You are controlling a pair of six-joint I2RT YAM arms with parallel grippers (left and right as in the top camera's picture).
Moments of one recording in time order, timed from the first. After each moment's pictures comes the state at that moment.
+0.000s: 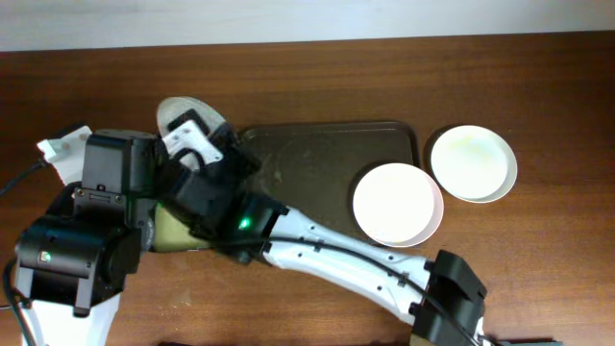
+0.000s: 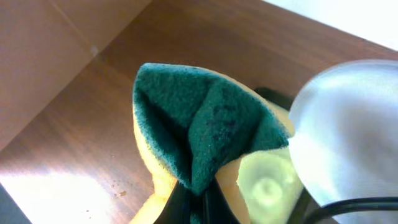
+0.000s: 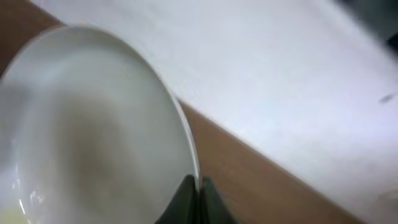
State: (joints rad) left arm -0.20 1.16 1.57 -1.38 -0.65 -0.60; right arm 1.11 1.99 1.81 -0.38 1.02 -0.13
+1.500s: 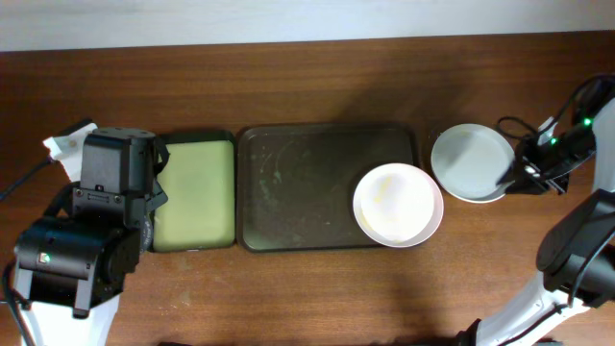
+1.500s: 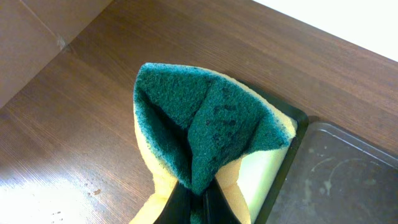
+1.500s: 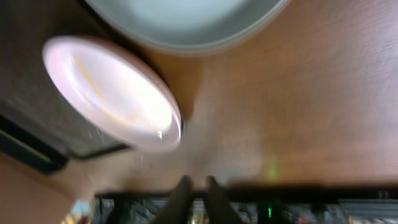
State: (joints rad) left arm -0.20 1.15 1.57 -1.35 -0.56 -0.60; right arm -0.47 1.99 1.76 -1.67 -0.33 0.07
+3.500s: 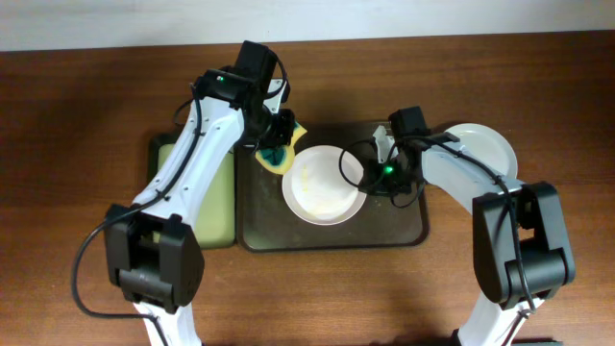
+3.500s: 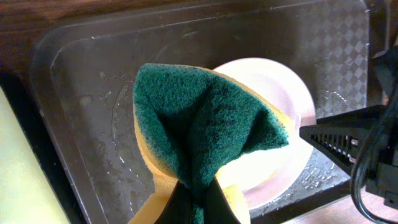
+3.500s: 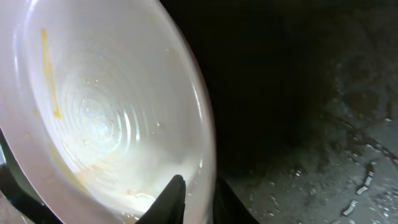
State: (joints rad) left arm -0.34 2.00 1.83 -1.11 0.21 -0.21; right arm 0.20 1.92 1.17 -0.60 -0.45 0.21
